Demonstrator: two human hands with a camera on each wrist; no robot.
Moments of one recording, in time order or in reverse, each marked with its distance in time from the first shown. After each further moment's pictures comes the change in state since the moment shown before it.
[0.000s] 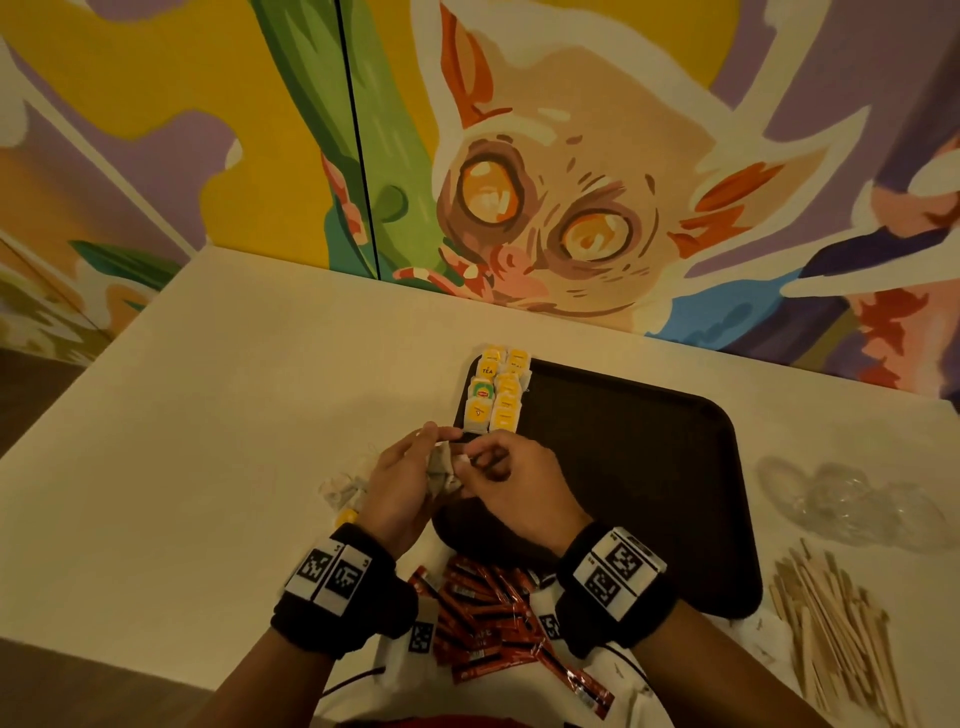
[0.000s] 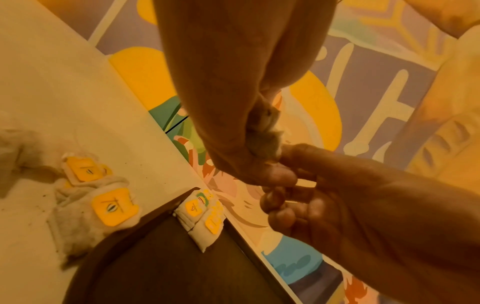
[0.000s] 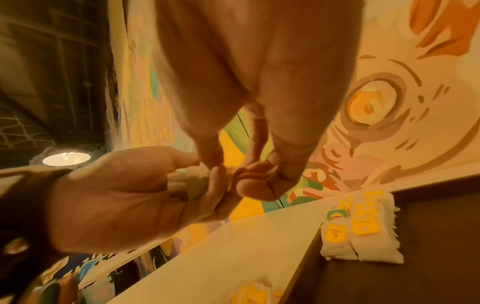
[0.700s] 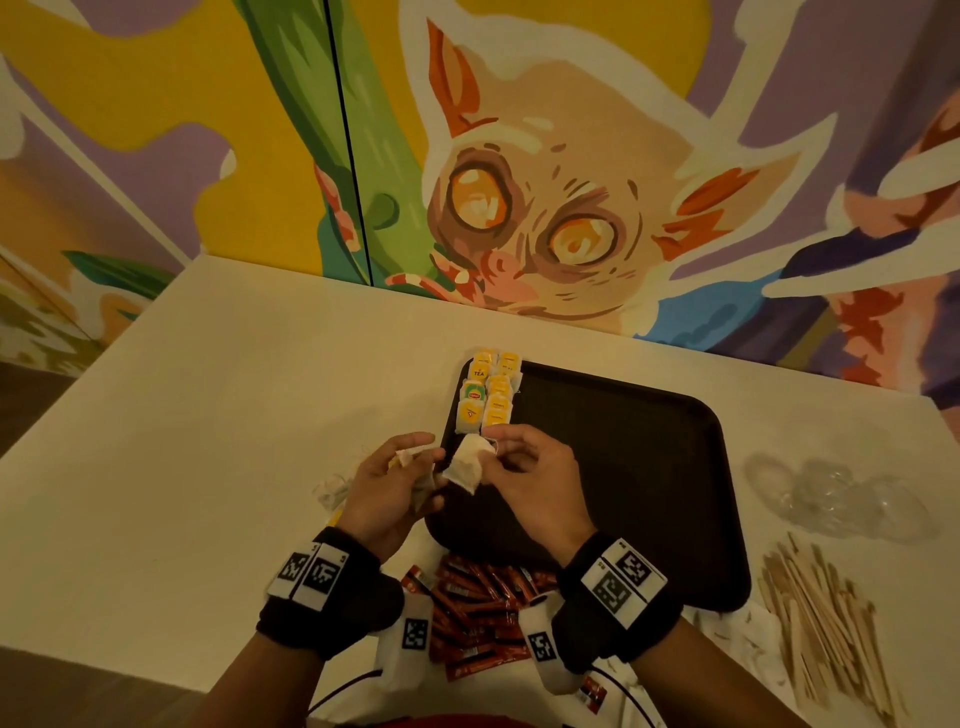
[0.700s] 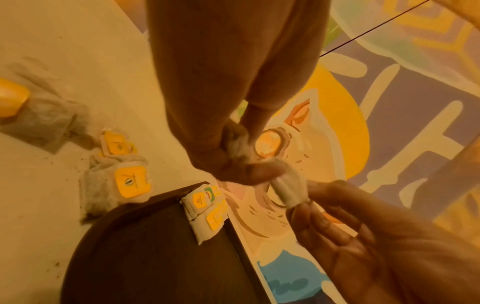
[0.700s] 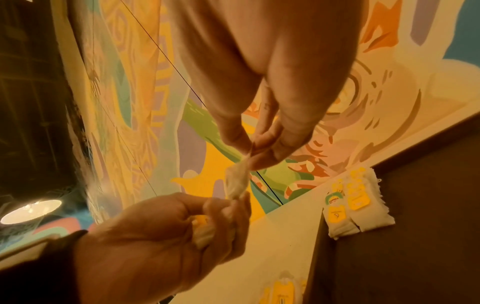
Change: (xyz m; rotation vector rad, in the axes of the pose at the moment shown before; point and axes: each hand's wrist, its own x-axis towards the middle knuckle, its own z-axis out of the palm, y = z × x) left_hand 0.000 -0.009 -0.014 -0.020 0.063 -0.055; right_hand -0.015 0.003 -0.009 0.268 0.213 0.036
